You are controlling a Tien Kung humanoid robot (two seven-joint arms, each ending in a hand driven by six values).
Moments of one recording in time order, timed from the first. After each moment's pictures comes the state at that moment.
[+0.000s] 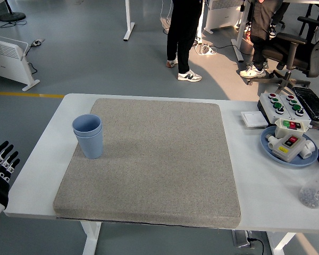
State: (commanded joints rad) left arm 0.08 0.23 -1.54 -1.49 0.74 0.18 -0.24; right arm 0.06 -0.10 1.18 0.18 -1.02 -0.20 -0.29
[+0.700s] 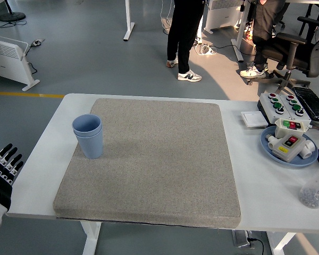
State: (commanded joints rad) left arm 0.08 0.23 -1.52 -1.49 0.74 0.18 -0.23; right arm 0.04 -0.10 1.18 0.18 -1.04 -0.20 -0.30
